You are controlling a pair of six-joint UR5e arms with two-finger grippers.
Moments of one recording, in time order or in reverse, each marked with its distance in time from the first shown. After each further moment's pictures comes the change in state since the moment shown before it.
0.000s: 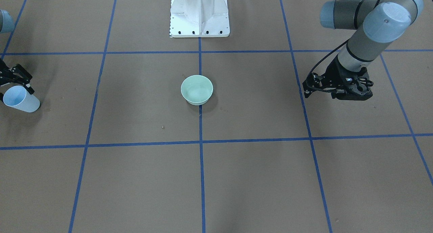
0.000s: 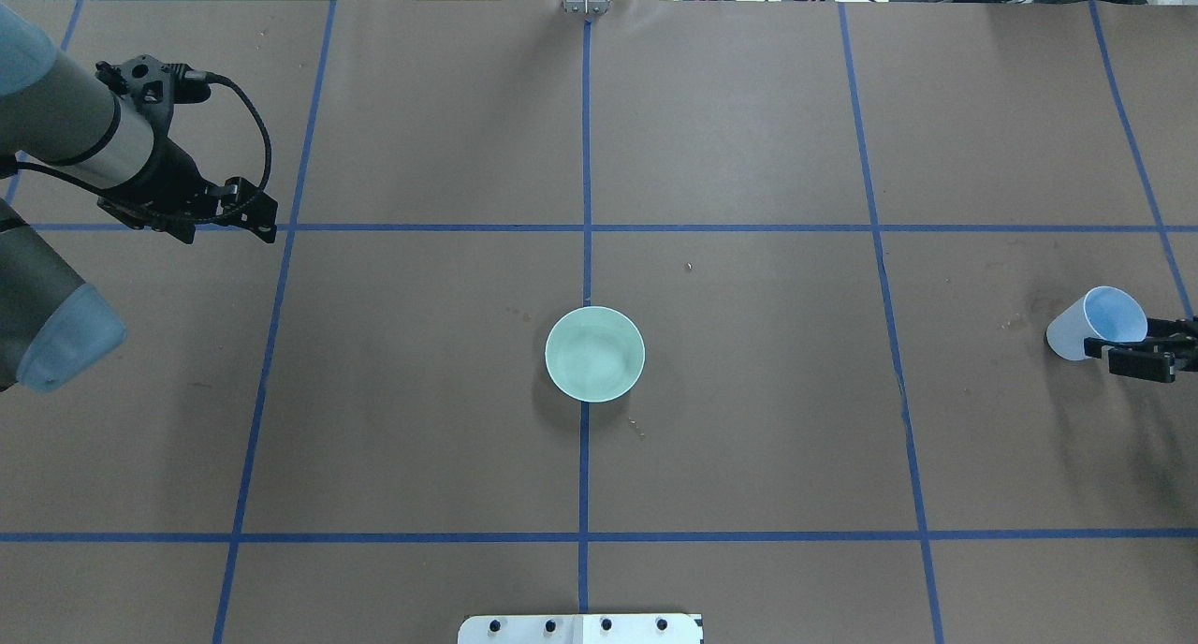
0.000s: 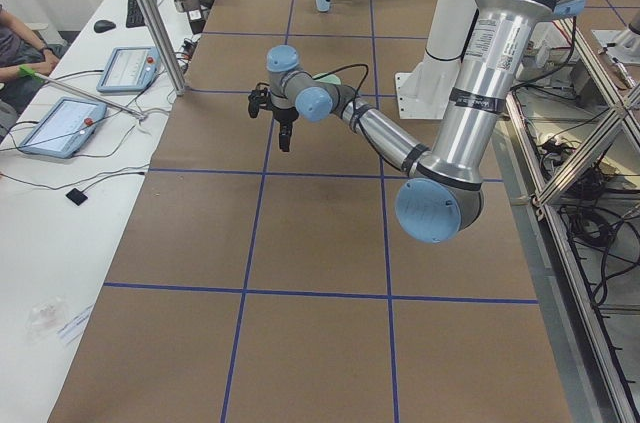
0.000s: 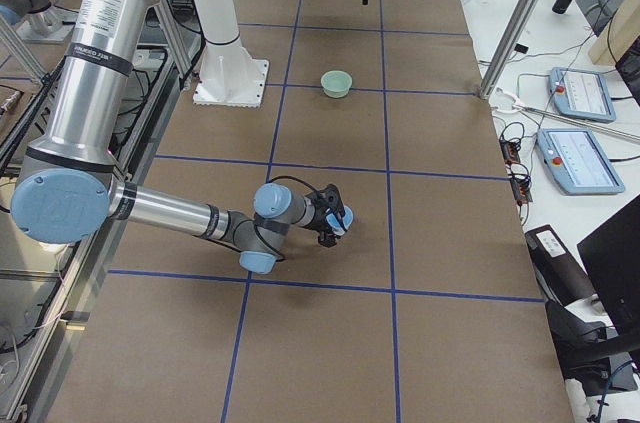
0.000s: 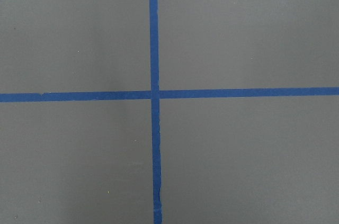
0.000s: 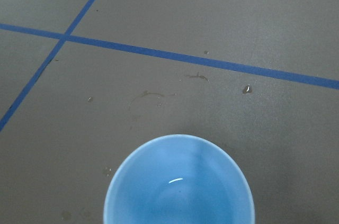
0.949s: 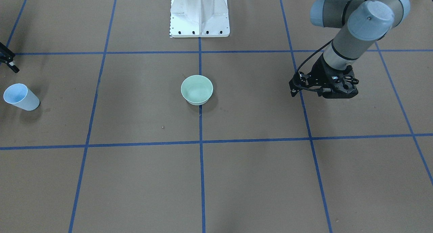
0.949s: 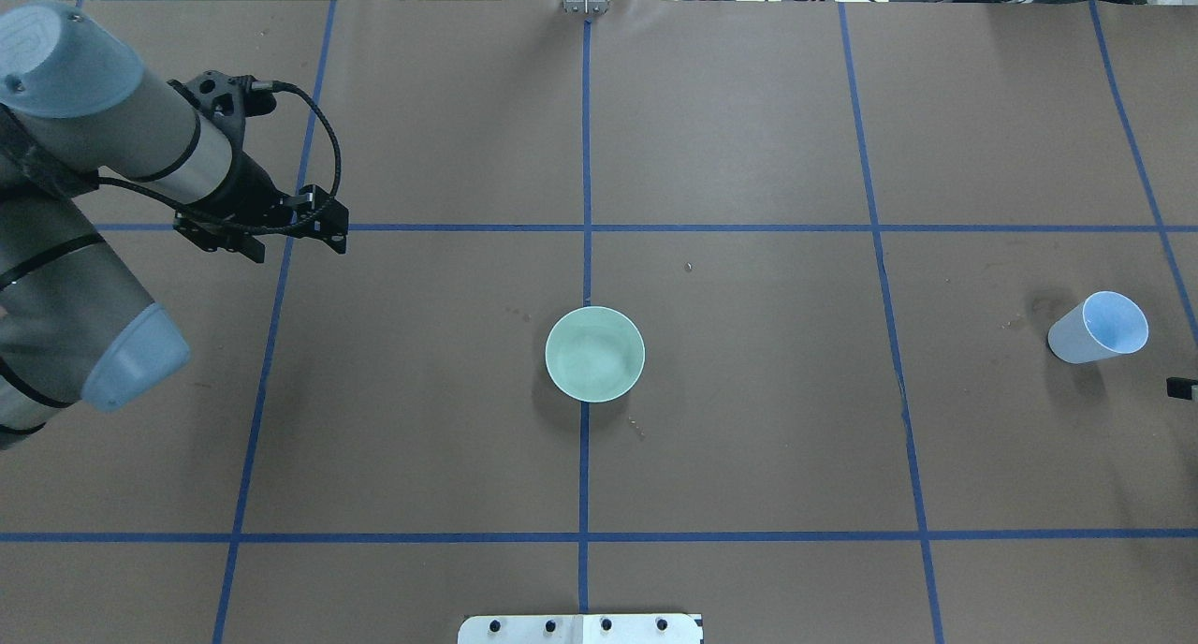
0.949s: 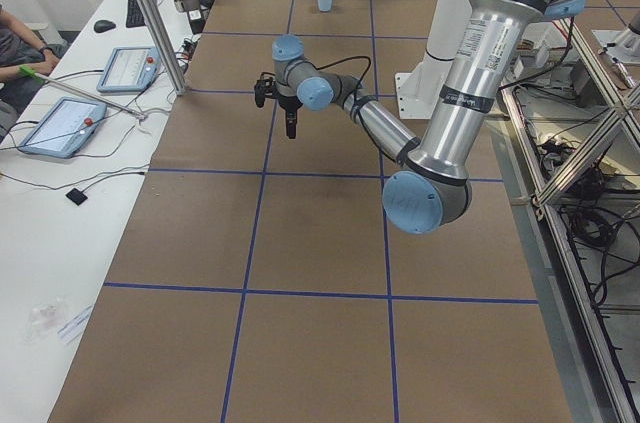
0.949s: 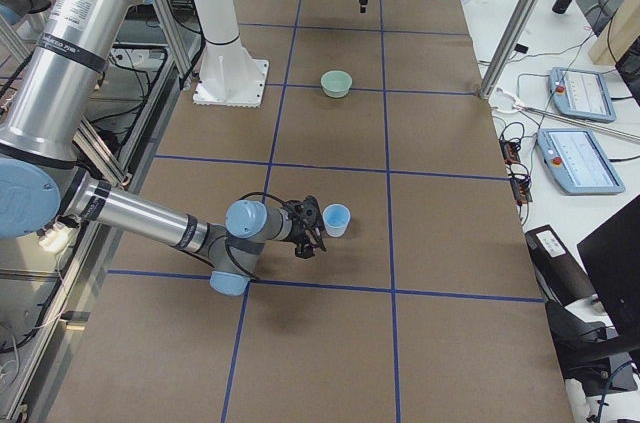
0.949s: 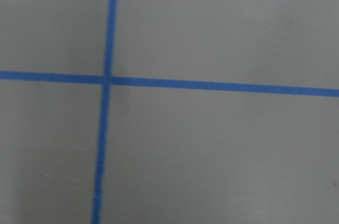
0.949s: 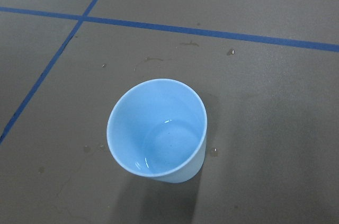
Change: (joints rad) left arm 0.110 -0.107 -0.002 0.002 0.017 -0.240; right arm 0.181 -0.084 -0.003 0.077 0.260 -0.004
